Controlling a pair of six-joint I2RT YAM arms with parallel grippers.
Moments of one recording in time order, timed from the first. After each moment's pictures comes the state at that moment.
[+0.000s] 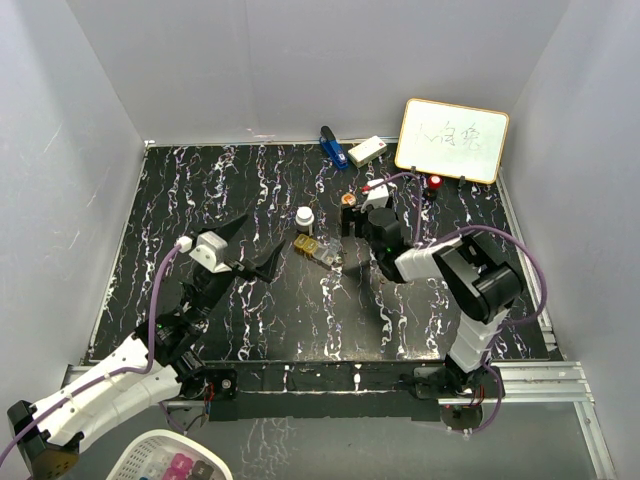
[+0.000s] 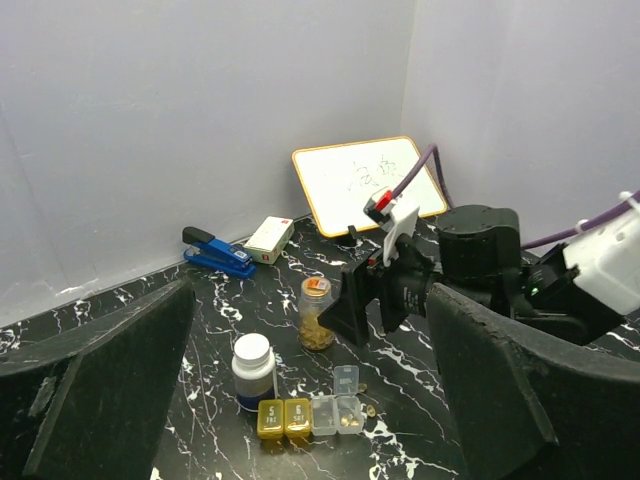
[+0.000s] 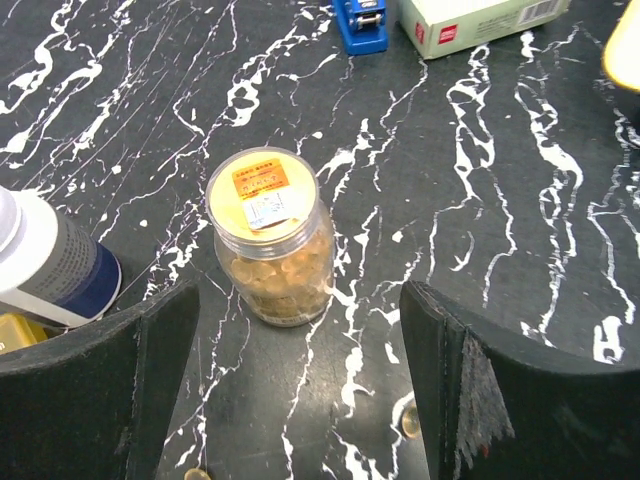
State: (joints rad) left arm -0.83 0.54 0.47 0.39 -0.17 0.07; right arm 0.53 1.82 0.75 0.84 0.25 0.09
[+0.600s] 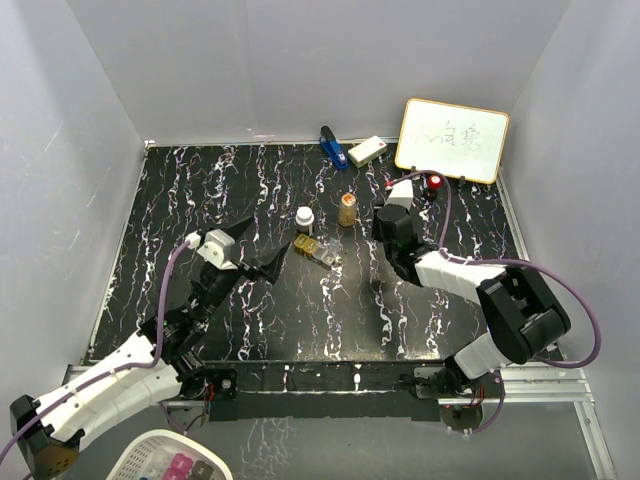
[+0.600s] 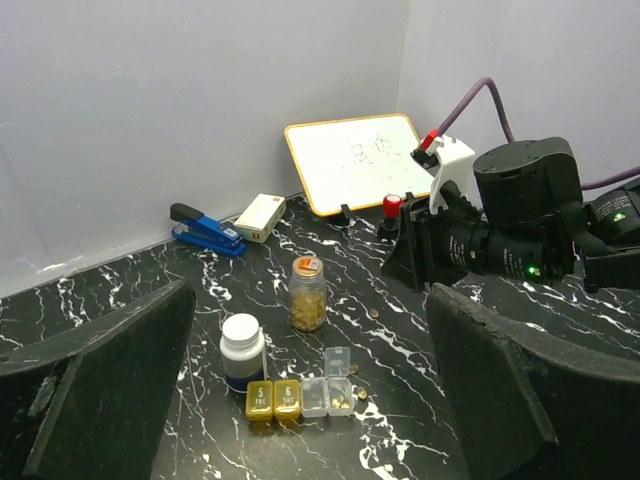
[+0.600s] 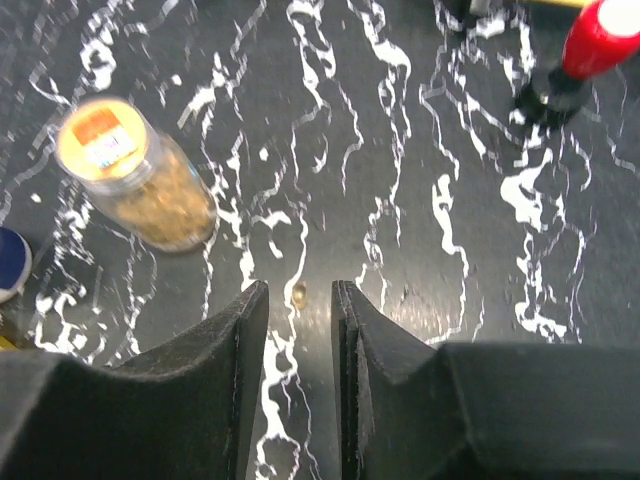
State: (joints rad) left arm -0.83 0.58 0.47 0.39 -0.17 0.04; right arm 0.53 1.49 0.71 0.39 0.48 0.23
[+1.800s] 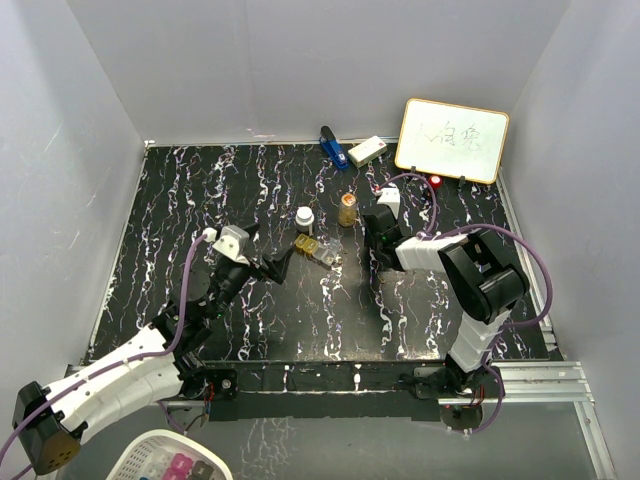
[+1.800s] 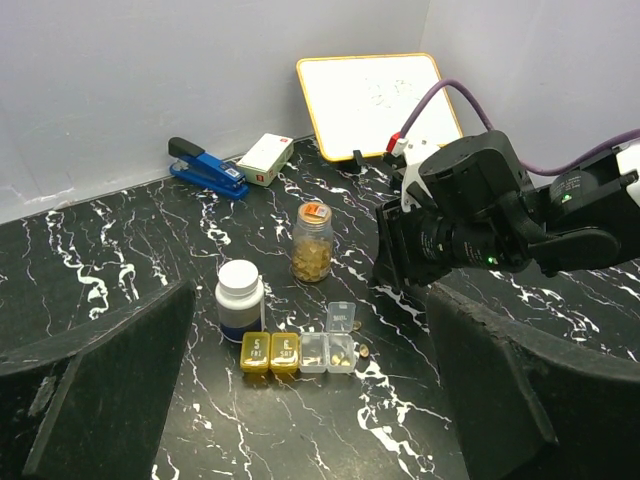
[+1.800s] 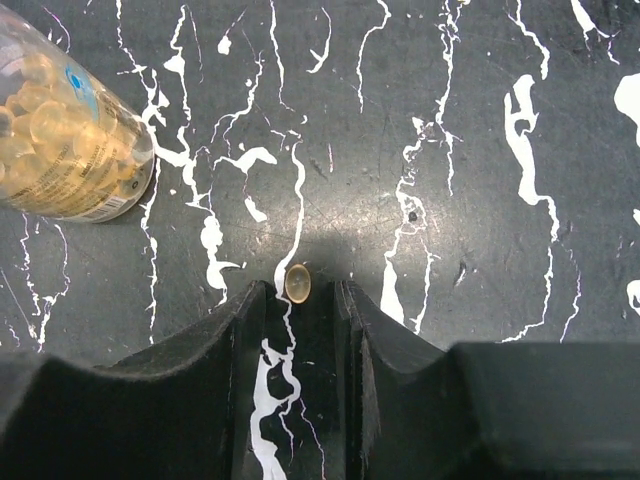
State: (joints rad) left arm -0.83 0.67 0.43 0.39 -0.23 -0.03; right arm 0.50 1.78 0.84 0.24 0.44 0.35
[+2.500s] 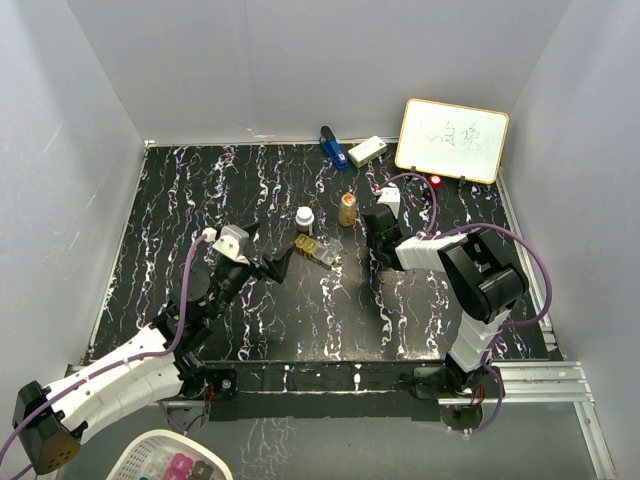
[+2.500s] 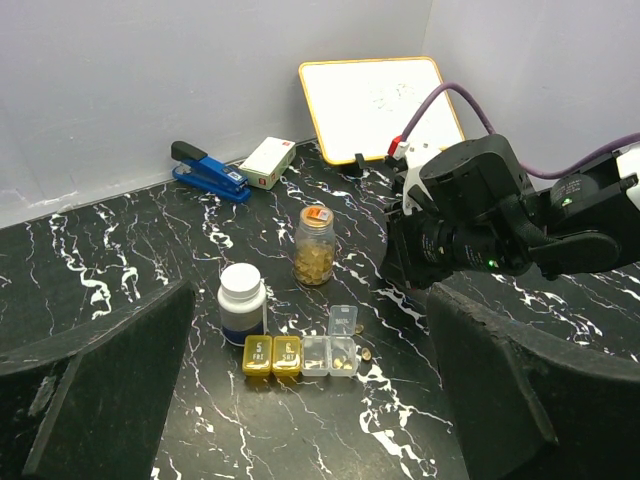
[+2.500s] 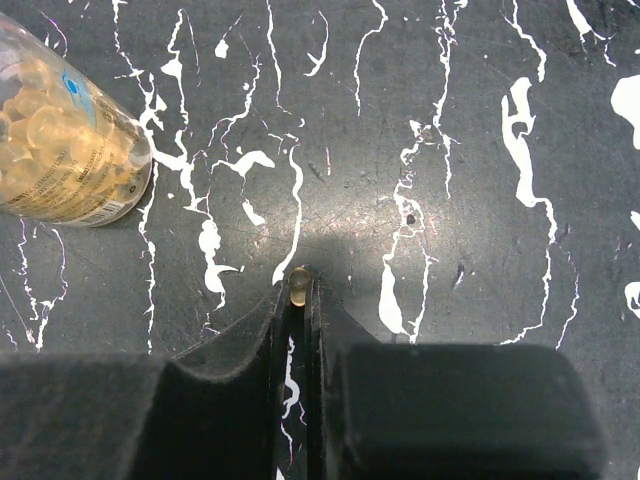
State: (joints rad) left arm -0.83 0.67 0.43 0.40 -0.23 -0.02; right arm 0.49 1.79 0.84 0.24 0.44 0.35
